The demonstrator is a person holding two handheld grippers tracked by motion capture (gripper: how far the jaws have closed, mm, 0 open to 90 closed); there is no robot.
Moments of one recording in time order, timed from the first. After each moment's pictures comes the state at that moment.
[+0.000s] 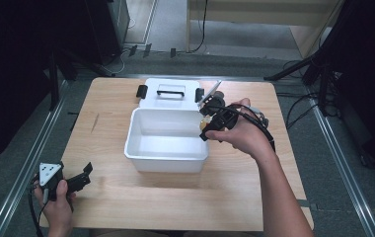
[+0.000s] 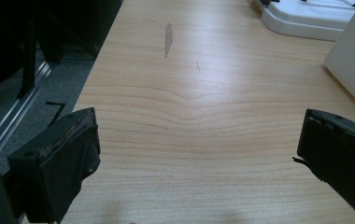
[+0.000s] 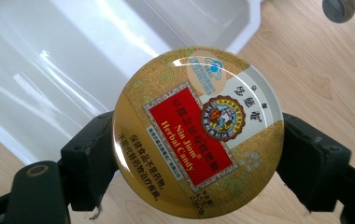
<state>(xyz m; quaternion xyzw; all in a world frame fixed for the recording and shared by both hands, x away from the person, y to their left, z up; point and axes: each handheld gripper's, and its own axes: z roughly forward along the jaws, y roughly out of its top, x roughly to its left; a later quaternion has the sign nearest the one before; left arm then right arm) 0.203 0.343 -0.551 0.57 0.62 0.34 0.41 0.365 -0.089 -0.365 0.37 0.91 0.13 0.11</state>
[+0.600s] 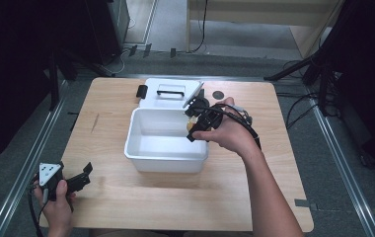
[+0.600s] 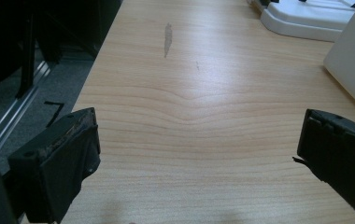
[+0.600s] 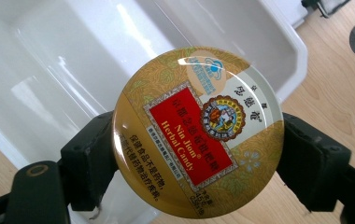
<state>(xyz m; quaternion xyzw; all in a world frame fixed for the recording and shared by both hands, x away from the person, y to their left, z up) 0.203 0.343 -0.551 0.57 0.63 0.34 0.41 0.368 -0.055 -0.374 0.33 0.93 0.14 0.11</state>
